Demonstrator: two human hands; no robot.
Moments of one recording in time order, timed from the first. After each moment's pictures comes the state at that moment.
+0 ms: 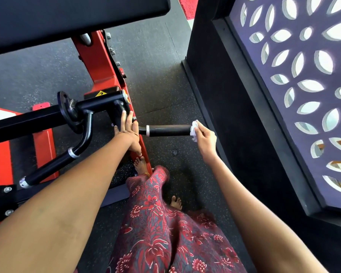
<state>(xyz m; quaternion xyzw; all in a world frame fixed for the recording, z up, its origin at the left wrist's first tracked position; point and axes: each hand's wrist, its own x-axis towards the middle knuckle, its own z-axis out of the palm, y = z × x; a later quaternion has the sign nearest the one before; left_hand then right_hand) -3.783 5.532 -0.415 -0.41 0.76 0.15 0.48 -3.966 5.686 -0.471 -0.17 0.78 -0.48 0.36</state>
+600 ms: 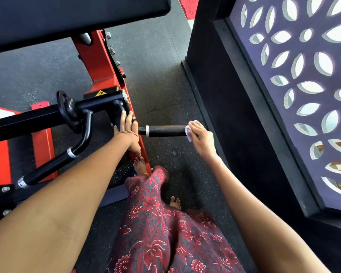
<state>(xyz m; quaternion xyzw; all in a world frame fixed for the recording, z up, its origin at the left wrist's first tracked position) -3.783 5.532 -0.417 -0.41 0.76 0.16 0.47 -3.967 5.689 -0.465 -0.43 0.79 -0.37 0.23</state>
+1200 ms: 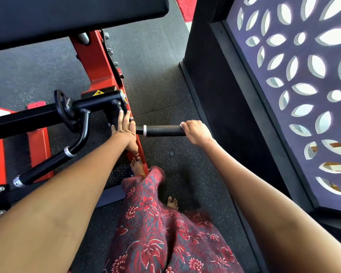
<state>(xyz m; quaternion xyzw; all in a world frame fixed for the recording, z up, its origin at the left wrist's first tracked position) -3.782 5.531 -0.419 -0.42 0.76 0.16 0.47 -3.983 5.651 -0.453 -0.49 0.83 -0.05 0.27</state>
